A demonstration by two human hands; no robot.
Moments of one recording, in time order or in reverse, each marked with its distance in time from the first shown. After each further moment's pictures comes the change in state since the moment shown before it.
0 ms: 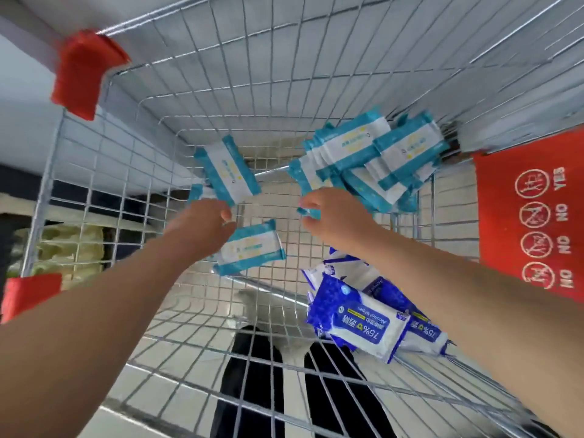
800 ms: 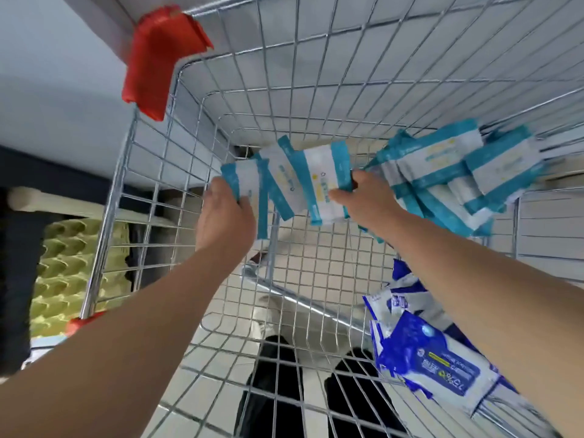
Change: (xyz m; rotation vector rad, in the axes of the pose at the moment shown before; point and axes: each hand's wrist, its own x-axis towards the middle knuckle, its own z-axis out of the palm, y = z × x) left_hand 0.033 -0.049 -0.005 -0.588 0.379 -0.300; right_hand 0.104 -0.034 0.041 0.325 0.134 0.250
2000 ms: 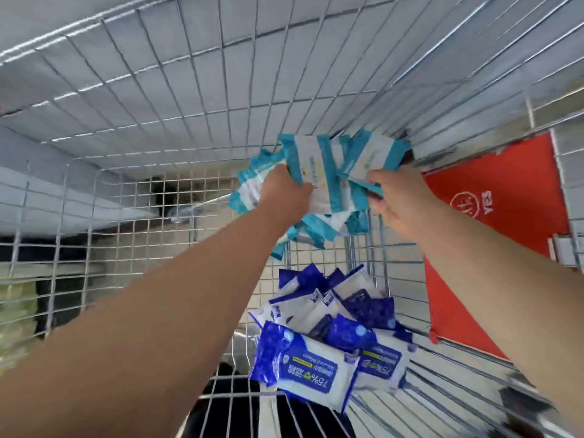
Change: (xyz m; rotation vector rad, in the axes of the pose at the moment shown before) left_hand -0.068 0.218 0.144 -0.325 -0.444 0.083; right_hand -0.037 0.105 -0.198 0.821 0.336 0.441
